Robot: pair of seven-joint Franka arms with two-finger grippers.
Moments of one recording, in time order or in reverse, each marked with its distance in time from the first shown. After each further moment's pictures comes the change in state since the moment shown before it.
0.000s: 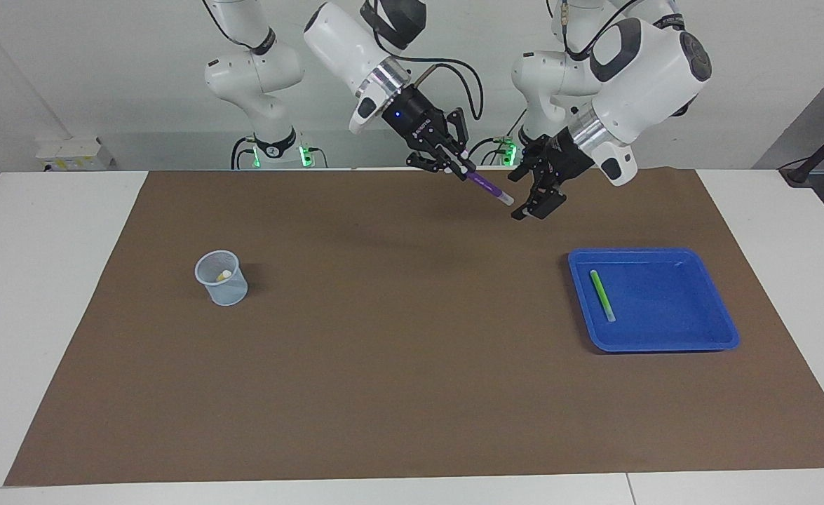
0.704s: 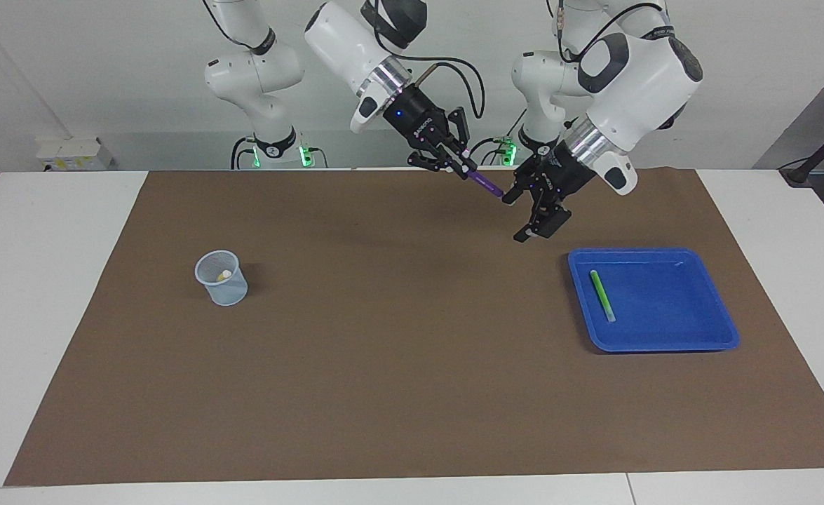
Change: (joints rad) left arm -0.007 0.028 0.003 0.026 0.000 0.099 0.070; right arm 0.000 0.000 0.003 0.000 0.000 0.000 0.000
